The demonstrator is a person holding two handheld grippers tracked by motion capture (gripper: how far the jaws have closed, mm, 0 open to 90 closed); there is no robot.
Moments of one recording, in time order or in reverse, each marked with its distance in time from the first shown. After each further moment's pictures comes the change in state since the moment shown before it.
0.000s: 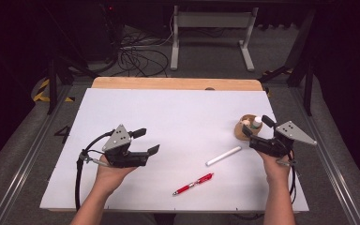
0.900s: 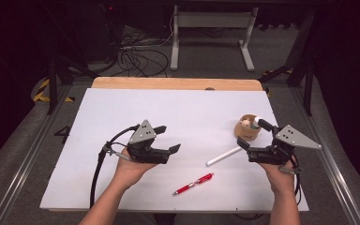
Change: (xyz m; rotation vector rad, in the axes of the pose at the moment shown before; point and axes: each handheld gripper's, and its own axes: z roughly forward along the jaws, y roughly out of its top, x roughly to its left) left arm -0.023 0.027 0.049 0.062 -0.062 0.015; right arm 0.026 0.021 -0.022 -0.009 0.175 -0.041
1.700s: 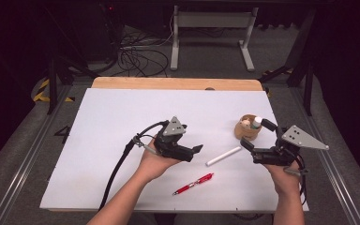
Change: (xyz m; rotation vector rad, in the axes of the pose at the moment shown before) left arm -0.018 0.021 0.064 0.104 -0.034 0.024; right arm -0.001 0.007 -0.010 -0.015 0.021 0.000
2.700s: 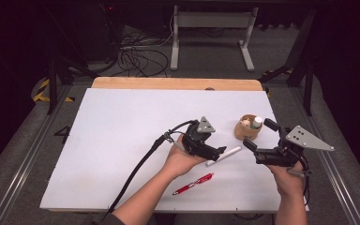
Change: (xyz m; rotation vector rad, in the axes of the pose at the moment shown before) left arm -0.026 0.025 0.069 0.084 -0.042 -0.018; right arm 0.001 0.005 -0.007 -0.013 -0.002 0.003
